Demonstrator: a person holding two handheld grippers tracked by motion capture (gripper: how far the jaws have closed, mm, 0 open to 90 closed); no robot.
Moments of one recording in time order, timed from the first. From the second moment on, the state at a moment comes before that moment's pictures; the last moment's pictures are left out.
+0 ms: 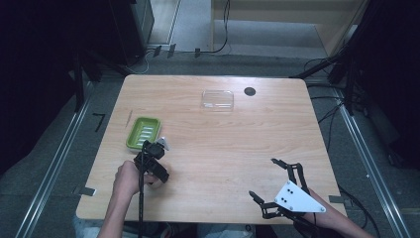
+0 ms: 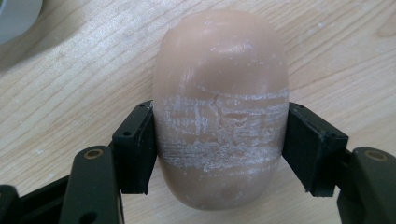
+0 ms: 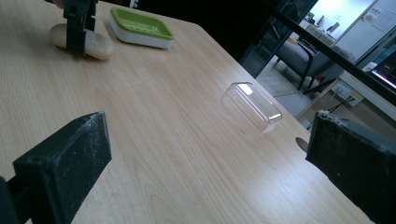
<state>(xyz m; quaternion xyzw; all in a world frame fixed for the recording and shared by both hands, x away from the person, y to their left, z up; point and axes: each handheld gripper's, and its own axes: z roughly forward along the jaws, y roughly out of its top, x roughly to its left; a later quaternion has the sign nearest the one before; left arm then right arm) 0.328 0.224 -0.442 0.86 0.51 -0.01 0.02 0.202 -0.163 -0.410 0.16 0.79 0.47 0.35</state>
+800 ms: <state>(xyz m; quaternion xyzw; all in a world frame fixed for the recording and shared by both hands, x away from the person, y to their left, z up) 0.326 0.242 -0.429 0.86 0.51 0.00 0.01 0.202 -0.163 -0.410 0.16 0.79 0.47 0.35</state>
